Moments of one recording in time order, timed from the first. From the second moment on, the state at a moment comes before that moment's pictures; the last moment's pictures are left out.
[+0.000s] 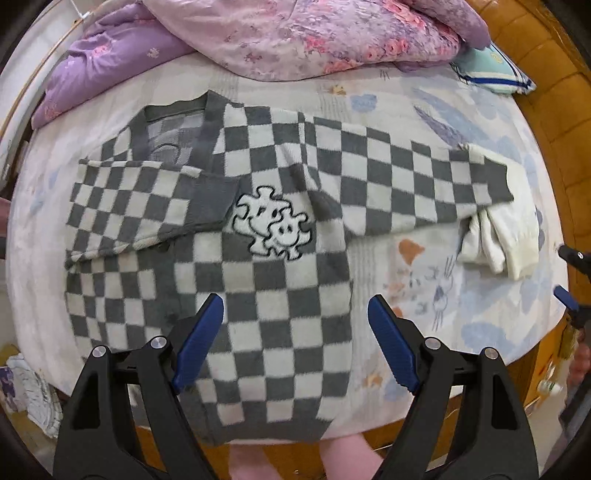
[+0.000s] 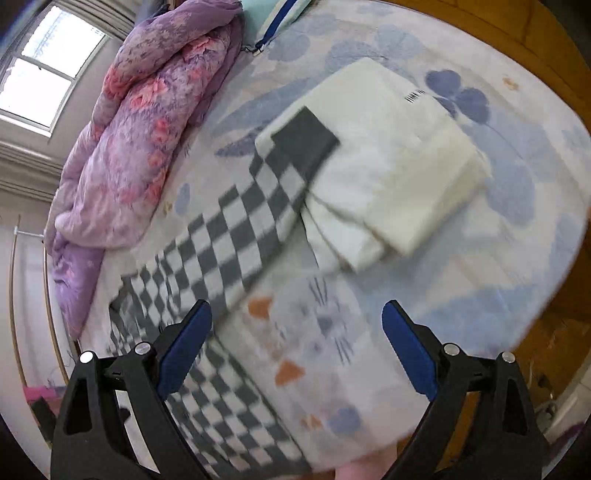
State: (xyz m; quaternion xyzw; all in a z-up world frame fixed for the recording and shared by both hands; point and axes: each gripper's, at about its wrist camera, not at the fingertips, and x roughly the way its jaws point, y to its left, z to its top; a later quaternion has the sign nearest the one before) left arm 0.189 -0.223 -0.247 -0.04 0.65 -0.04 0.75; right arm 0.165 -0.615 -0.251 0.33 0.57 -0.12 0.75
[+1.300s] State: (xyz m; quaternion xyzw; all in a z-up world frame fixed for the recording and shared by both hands) left arm 0.315 -0.251 -0.394 -0.11 0.62 -0.04 0.77; right arm 0.318 -0.645 -0.323 0.37 0.46 -0.13 0.80
